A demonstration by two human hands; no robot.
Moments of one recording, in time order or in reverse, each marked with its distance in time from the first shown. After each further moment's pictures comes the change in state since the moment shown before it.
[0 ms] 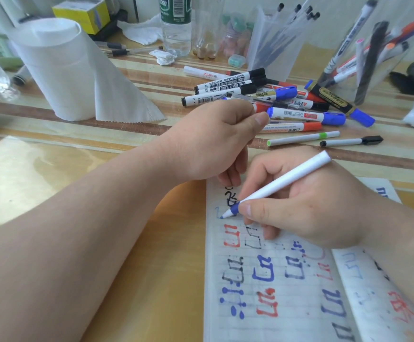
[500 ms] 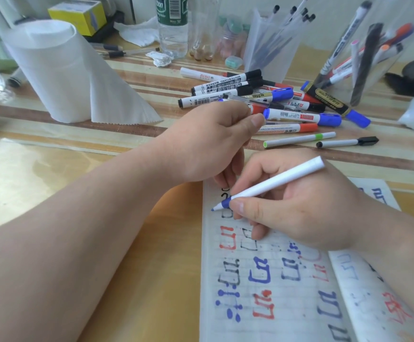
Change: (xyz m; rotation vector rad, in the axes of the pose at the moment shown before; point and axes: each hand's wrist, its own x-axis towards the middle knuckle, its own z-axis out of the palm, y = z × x) left_hand 0.003 -0.005 0.000 -0.012 0.016 0.017; right_hand -0.001 0.003 0.003 0.072 0.038 -0.012
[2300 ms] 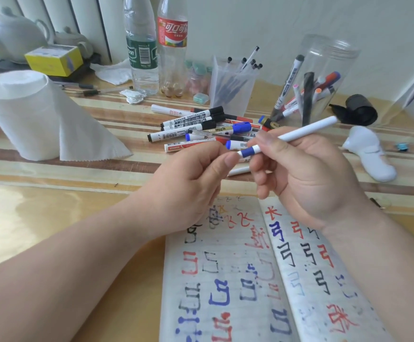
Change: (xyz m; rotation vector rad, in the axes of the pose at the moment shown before) left_hand -0.012 0.010 0.026 -0.078 0.099 0.210; right_hand 0.008 -0.001 -0.051 0.579 0.346 -0.121
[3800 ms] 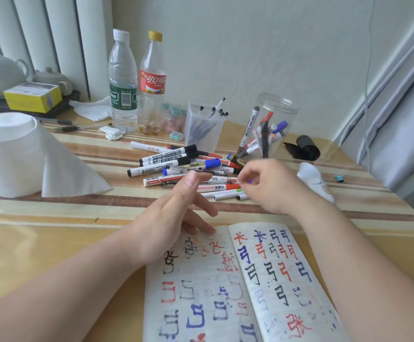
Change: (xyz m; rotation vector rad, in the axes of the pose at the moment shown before) left_hand 0.014 -0.032 0.005 -0.417 -0.164 -0.147; right_hand 0.041 -0.018 -0.053 -1.316 0.167 0.070
